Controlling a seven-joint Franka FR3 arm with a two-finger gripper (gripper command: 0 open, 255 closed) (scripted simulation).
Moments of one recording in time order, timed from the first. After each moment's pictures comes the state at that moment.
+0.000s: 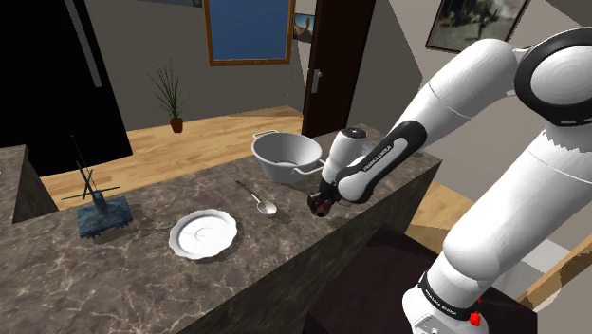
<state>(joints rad) -0.24 -0.09 0.21 -2.78 -0.08 2.87 0.40</state>
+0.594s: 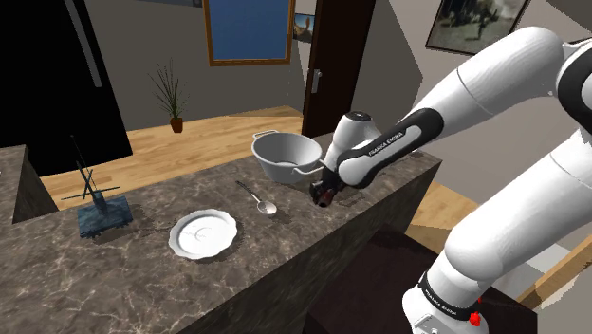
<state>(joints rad) -0.20 -0.23 0.19 -2.77 0.01 2.71 0.33</state>
